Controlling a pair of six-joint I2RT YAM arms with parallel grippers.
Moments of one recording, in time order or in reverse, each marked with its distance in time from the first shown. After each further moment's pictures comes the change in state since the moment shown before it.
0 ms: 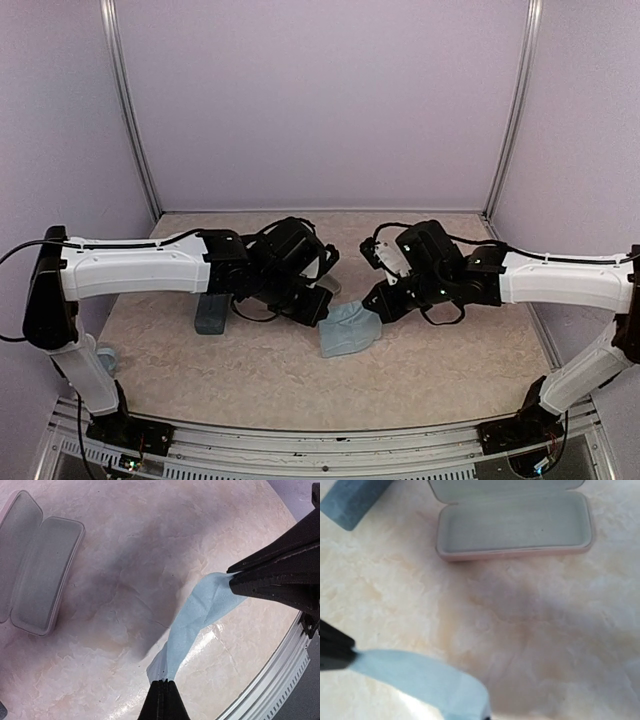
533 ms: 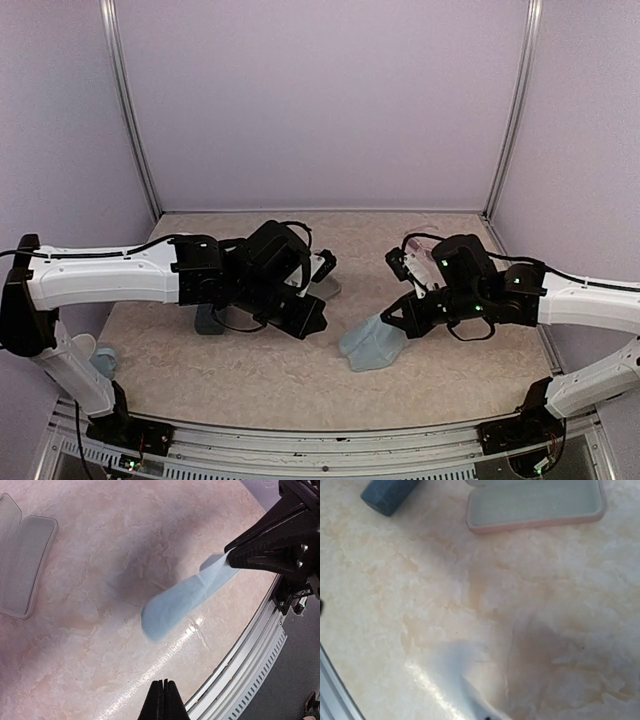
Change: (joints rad) left arm -0.065 -0.142 -0.079 0.001 0.057 -0.021; right arm 0.004 -0.248 -0.183 -0.004 -0.074 0.059
